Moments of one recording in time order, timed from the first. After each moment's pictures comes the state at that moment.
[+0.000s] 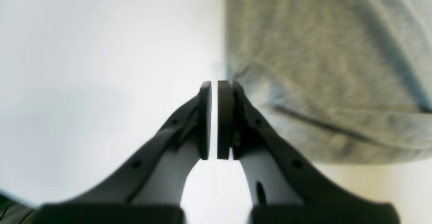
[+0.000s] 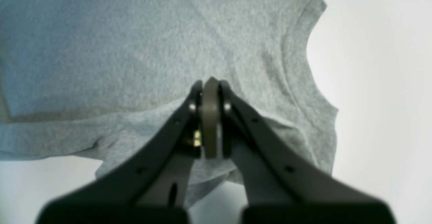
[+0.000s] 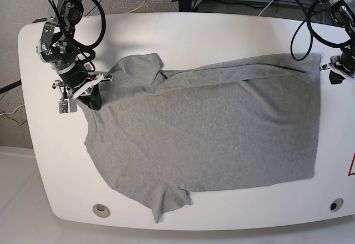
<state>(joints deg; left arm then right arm) 6.3 -18.3 -46.8 93.9 -28.5 -31.6 64.3 -9.9 11.8 19.3 103.9 30.5 20.9 -44.3</state>
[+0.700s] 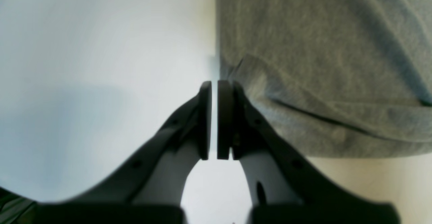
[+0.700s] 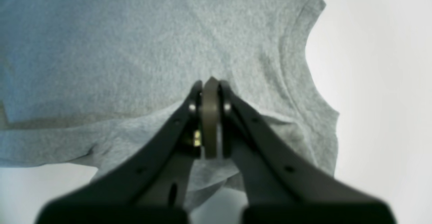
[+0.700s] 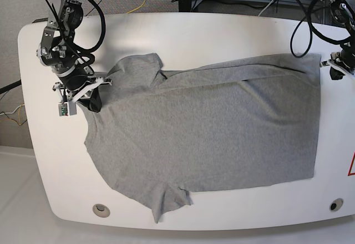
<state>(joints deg) 7.8 -18.5 -46.8 93.9 -28.1 -31.6 64.3 -8.1 12.0 19.3 101.0 30.5 20.9 -44.1</state>
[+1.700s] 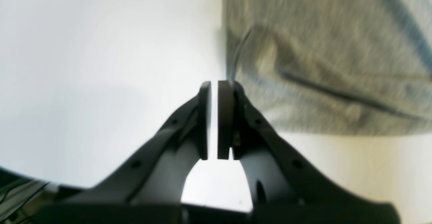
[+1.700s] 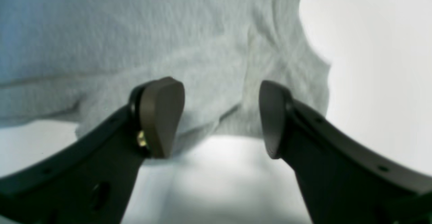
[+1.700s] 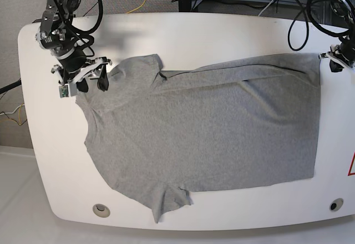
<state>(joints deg) 11.8 -18.3 -46.8 96.6 -28.1 -31.5 64.4 -16.6 13.2 19.7 104.8 30.5 20.9 -44.2</state>
